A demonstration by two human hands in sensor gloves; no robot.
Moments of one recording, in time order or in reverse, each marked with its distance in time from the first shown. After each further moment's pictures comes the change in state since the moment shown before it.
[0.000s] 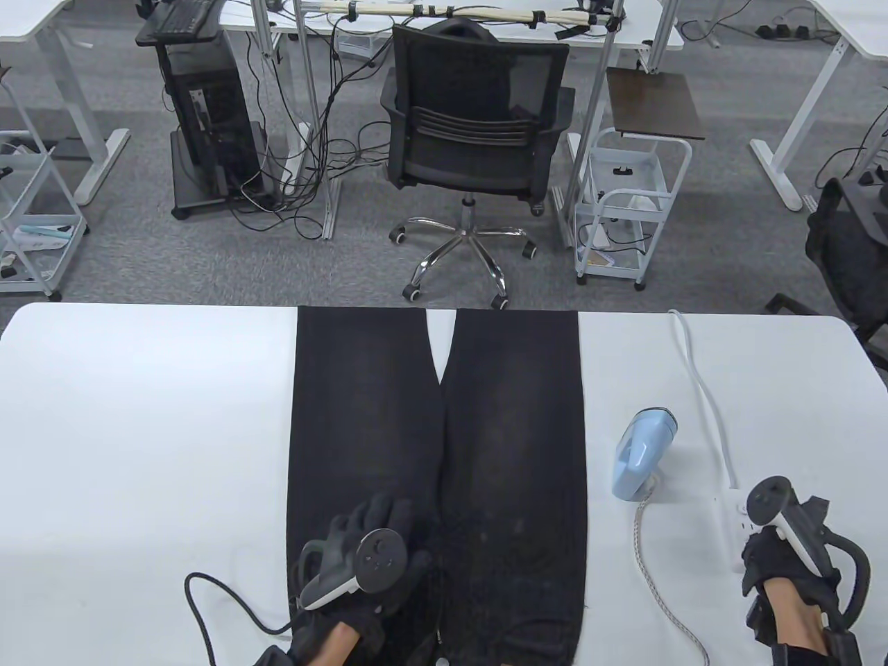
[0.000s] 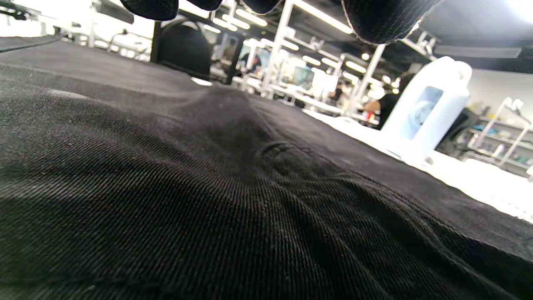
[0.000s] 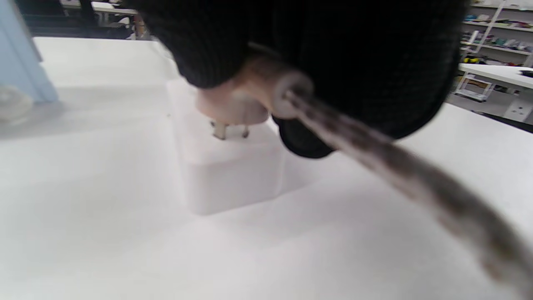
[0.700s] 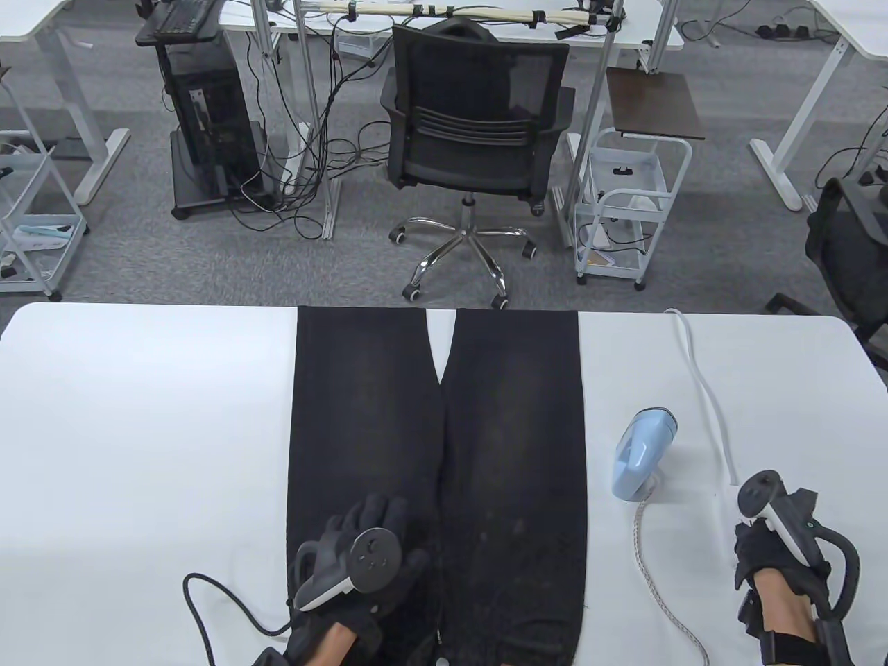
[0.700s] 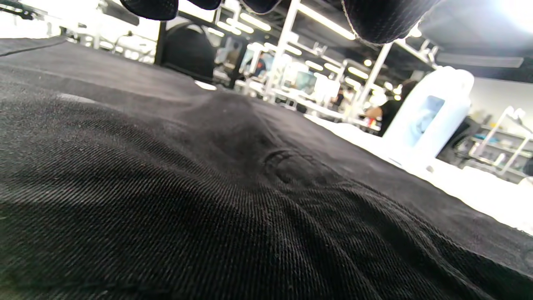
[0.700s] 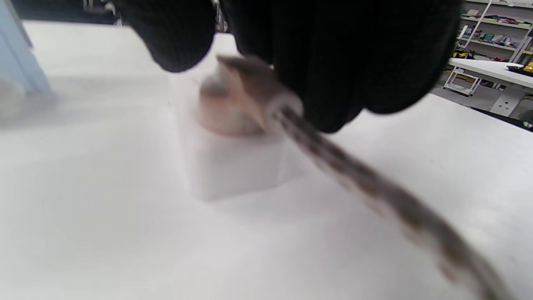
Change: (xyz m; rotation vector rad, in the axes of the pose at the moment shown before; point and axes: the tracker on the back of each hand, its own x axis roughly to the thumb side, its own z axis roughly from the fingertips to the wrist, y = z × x) left_hand -0.004 0.004 0.002 0.014 0.007 0.023; right_hand 0.006 -0.006 -0.002 0.022 0.037 -0.047
